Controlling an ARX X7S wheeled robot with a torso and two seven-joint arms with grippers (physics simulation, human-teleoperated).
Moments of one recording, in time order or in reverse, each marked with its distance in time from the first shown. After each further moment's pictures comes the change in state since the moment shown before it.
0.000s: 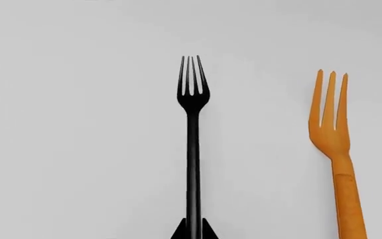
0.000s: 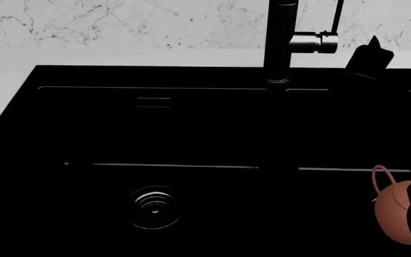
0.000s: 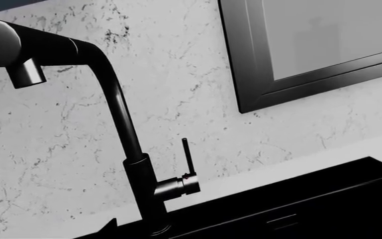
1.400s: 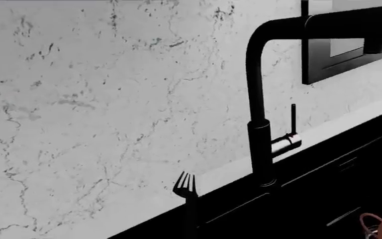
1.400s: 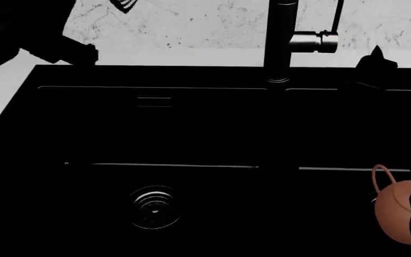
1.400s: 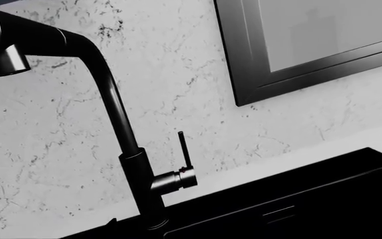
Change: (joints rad) left arm -0.852 0.452 0.547 0.272 -0.055 -0.120 0.157; right arm -0.050 0.015 0.005 0.006 0.008 -0.050 -0.017
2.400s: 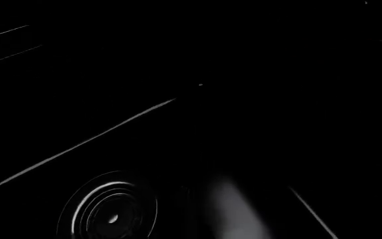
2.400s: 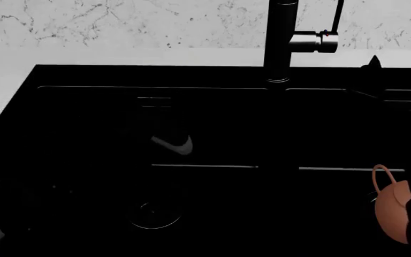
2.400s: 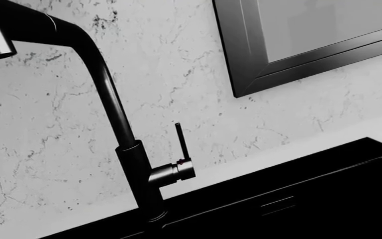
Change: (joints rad) left arm 0.230 0.348 0.609 -0.928 0.285 0.515 0.594; right arm -0.037 0.000 -0.004 0.006 0.001 -0.031 -0.003
